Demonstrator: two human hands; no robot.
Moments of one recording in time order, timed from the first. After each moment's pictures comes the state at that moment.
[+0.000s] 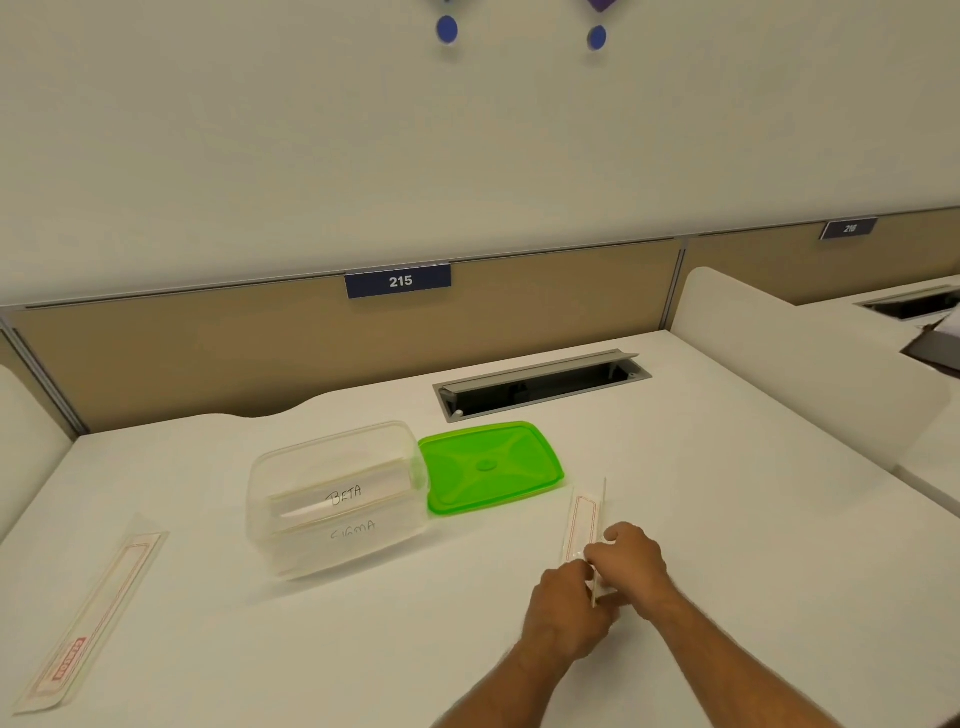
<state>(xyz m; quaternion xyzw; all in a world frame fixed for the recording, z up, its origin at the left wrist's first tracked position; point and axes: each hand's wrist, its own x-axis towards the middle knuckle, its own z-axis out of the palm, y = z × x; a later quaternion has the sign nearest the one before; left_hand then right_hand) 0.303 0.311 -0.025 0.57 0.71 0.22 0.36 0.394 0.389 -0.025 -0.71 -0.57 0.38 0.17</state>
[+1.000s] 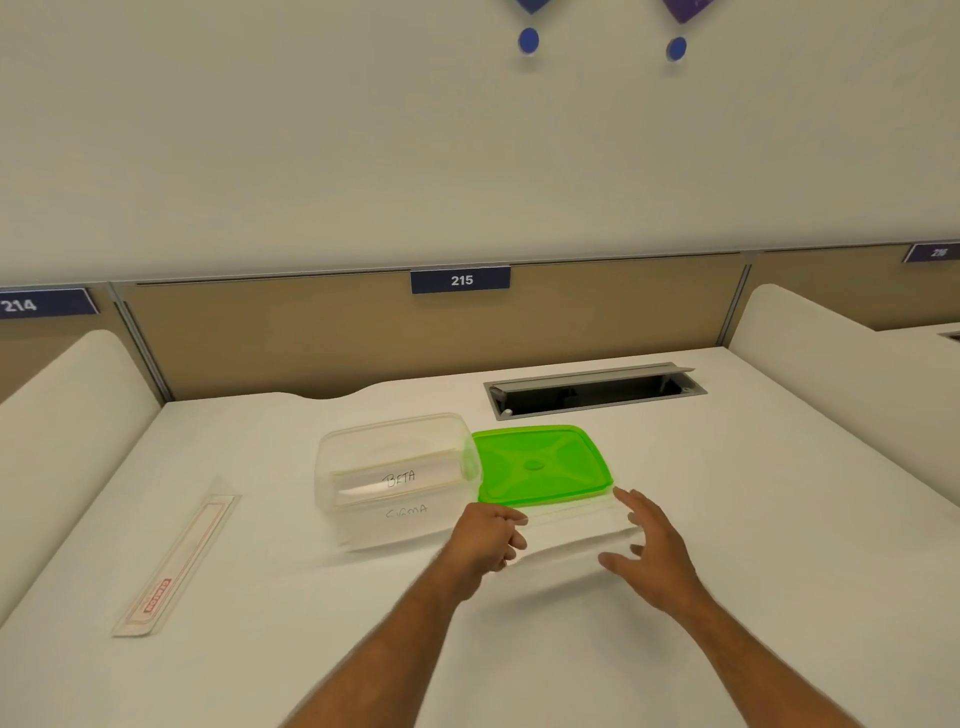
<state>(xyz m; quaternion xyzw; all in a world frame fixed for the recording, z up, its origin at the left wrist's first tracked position) 0.159 0.301 0.011 0.33 0.69 0.42 0.49 0.384 0.387 -0.034 -0.51 -0.73 0.36 0.29</state>
